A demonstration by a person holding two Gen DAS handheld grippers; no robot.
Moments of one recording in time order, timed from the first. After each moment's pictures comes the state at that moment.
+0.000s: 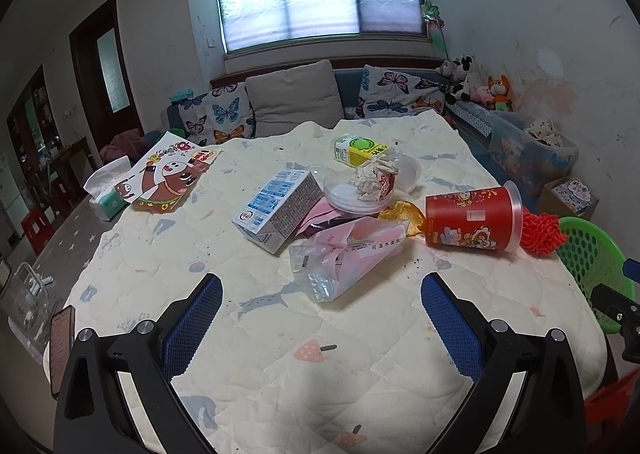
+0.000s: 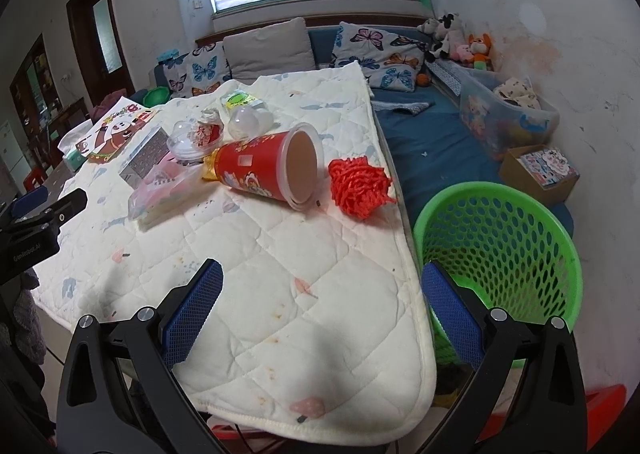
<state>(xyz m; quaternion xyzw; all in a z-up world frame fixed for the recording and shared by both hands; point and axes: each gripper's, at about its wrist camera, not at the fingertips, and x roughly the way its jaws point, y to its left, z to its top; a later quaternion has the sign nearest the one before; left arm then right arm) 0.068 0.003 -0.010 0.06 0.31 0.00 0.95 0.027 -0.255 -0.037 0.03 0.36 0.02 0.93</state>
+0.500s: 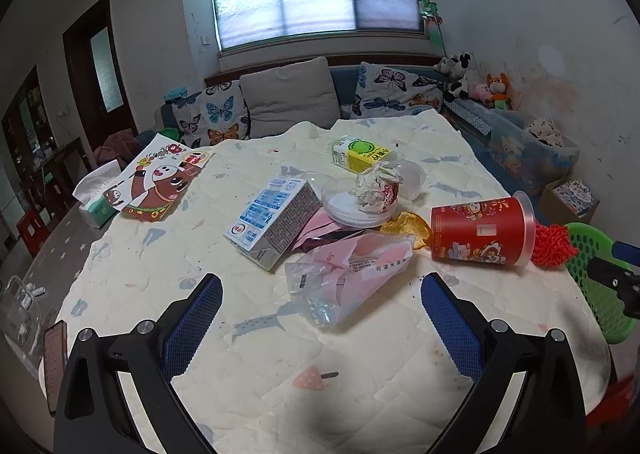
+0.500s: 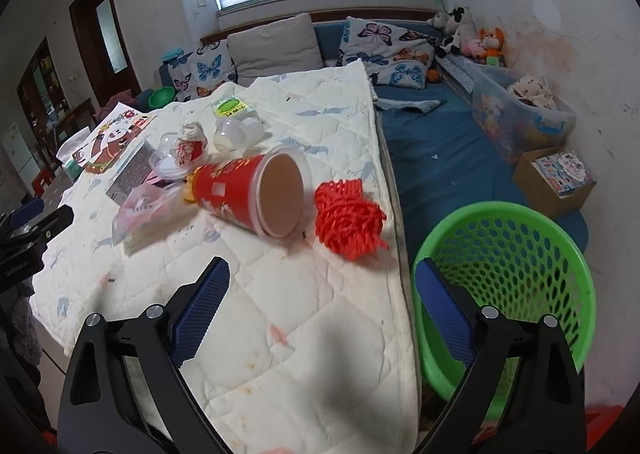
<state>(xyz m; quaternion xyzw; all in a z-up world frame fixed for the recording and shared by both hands) 0.098 0.002 -0.011 0.06 0.32 -0.01 0.95 0.079 -0.281 -0.042 0.04 0.37 0.04 0.93</state>
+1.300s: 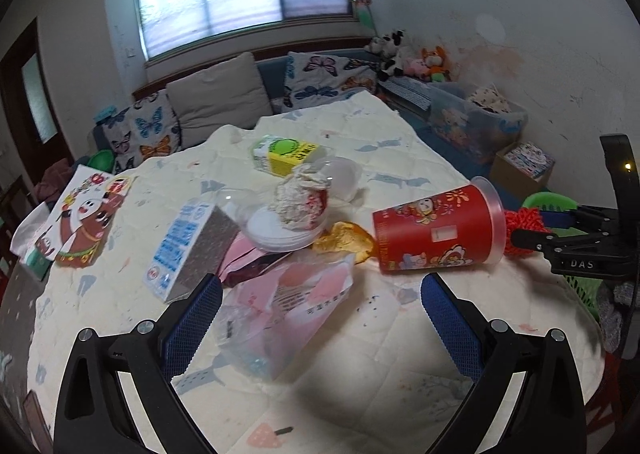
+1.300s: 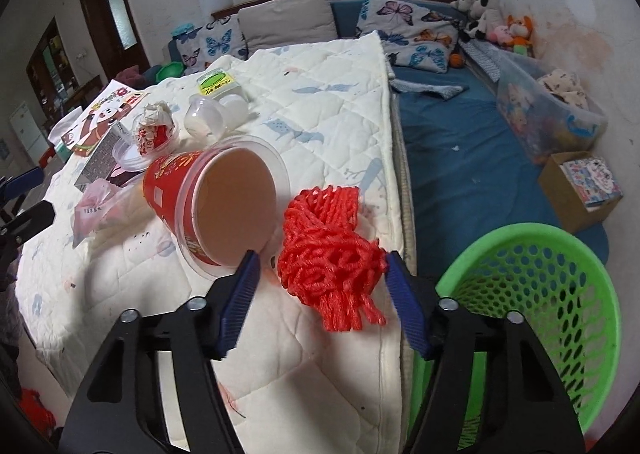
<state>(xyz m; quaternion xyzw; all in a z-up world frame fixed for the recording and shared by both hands) 0.152 -0.037 -0.025 0.10 0.33 -0.14 0.93 0.151 -0.298 -0.082 0.03 0.41 0.08 0.91</state>
